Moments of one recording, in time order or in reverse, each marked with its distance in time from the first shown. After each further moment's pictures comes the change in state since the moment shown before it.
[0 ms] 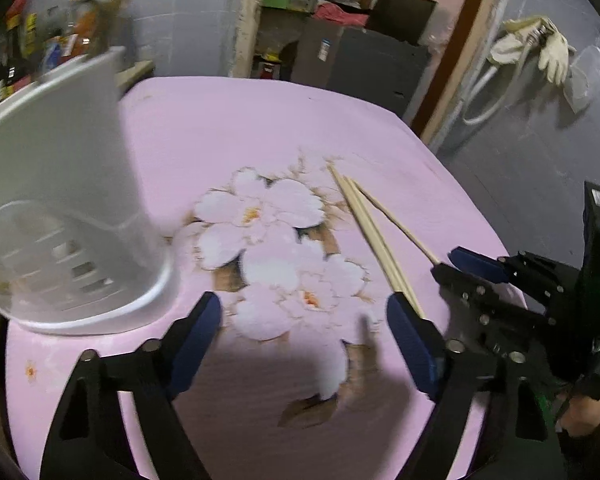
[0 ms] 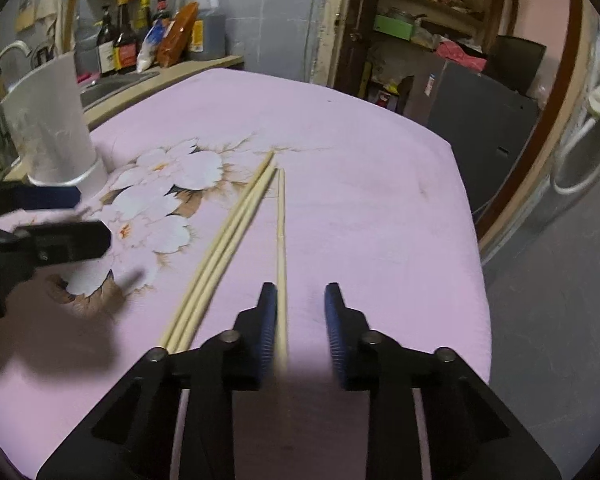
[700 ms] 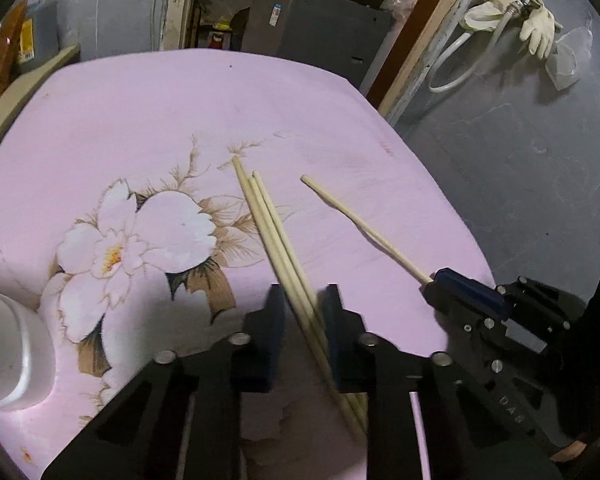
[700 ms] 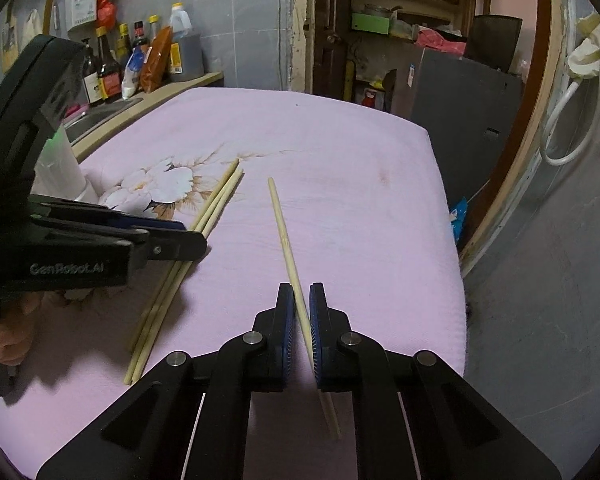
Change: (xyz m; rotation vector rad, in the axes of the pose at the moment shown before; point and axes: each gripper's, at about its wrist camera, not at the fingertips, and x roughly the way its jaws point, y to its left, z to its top) left arm 0.060 -0.027 0.039 0.034 0.125 -0.144; right arm -0.007 -0.026 -0.006 0.099 -0.027 0.028
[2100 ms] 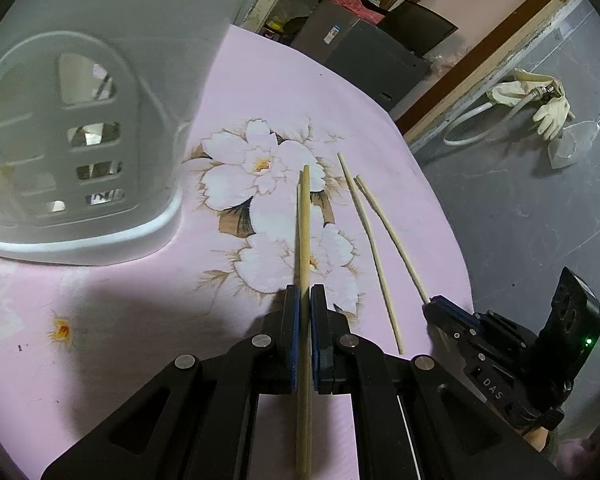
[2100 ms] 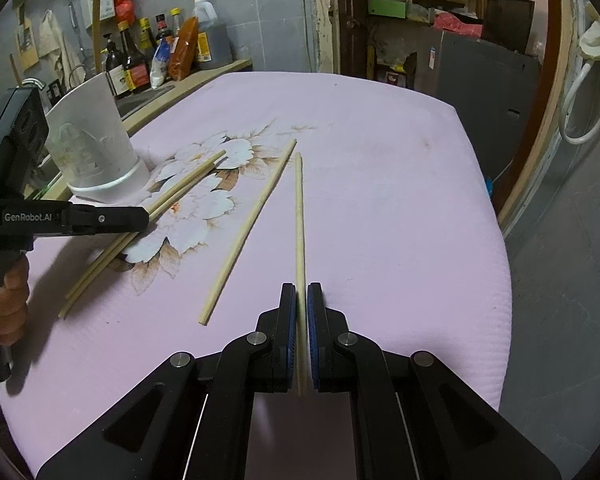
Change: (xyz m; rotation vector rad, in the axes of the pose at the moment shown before) left arm -0.079 0.057 -0.055 -0.267 -0.069 -0.093; right arm -0.019 0.031 -0.023 0.026 0.053 0.098
